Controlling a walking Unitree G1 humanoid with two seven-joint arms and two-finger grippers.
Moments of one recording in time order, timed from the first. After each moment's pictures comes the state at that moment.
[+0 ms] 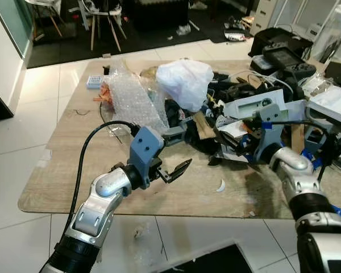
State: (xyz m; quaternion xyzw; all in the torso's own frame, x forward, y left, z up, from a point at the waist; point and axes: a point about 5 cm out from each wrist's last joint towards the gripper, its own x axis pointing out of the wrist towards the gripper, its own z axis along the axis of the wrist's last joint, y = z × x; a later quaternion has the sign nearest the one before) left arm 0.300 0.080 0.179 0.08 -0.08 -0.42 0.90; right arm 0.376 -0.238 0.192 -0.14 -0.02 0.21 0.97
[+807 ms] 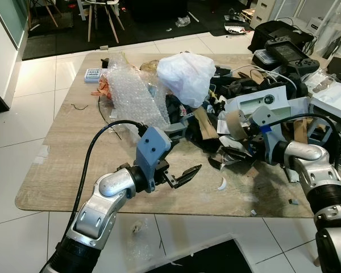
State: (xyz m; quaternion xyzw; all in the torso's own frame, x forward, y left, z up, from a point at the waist) left arm 0.290 0.069 0.185 0.07 -0.07 -0.47 0.88; right arm 0.367 -0.245 0.194 -0.23 0.08 0.33 0.91
